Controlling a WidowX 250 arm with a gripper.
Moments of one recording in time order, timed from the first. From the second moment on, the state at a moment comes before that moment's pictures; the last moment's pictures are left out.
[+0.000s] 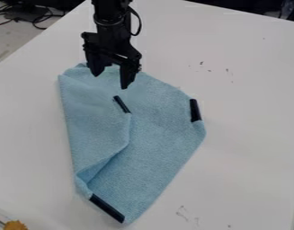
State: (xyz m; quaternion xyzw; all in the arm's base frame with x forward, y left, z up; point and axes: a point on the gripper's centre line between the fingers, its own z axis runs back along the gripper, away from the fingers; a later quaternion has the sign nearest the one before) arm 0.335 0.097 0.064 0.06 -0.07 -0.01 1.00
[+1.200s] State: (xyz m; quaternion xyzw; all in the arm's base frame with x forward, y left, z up) arm 0.380 -0.070 0.023 0.01 -0.08 -0.09 0.99
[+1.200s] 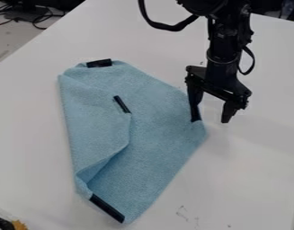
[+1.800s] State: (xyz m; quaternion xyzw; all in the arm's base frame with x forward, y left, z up) arm 0.382 -0.055 0.023 0.04 -0.08 -0.08 0.99
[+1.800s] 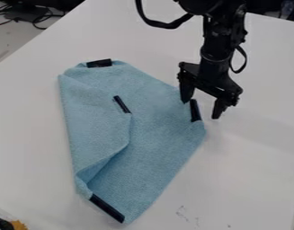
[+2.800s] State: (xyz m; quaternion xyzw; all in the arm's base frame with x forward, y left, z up) arm 0.396 -0.050 0.006 0.00 -0.06 -0.08 1.00
